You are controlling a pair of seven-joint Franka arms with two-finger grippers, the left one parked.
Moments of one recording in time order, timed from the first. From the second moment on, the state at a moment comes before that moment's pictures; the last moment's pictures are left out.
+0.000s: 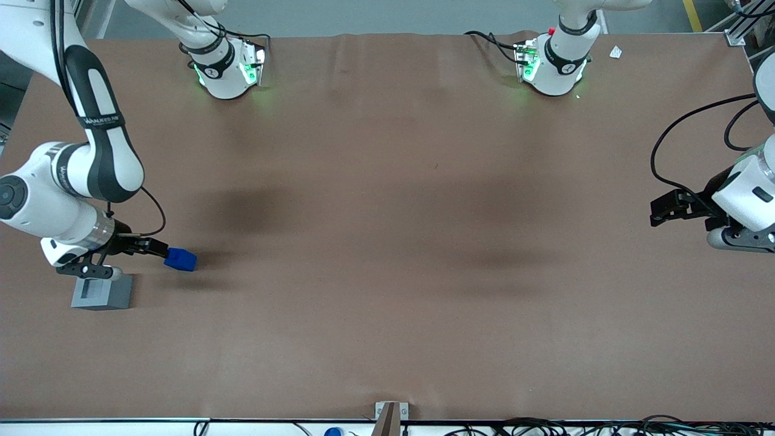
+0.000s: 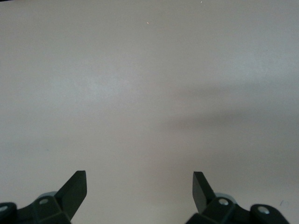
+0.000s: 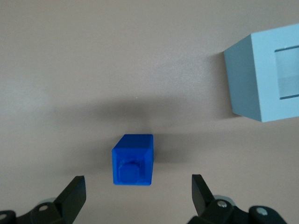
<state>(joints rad) -0.09 0.38 -0.03 -1.95 0.10 2.34 -0.05</state>
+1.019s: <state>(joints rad) -0.06 0.49 -0.02 -1.99 0.18 2.47 -0.04</state>
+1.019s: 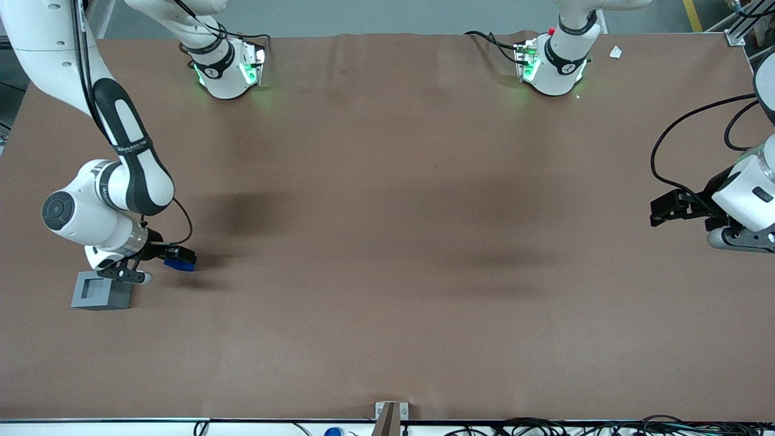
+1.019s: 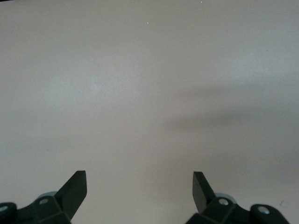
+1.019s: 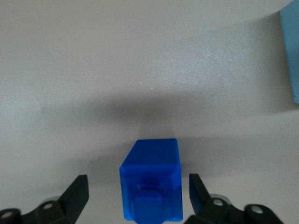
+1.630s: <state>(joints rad) -0.06 0.50 -0.03 -1.97 0.18 2.48 -0.05</state>
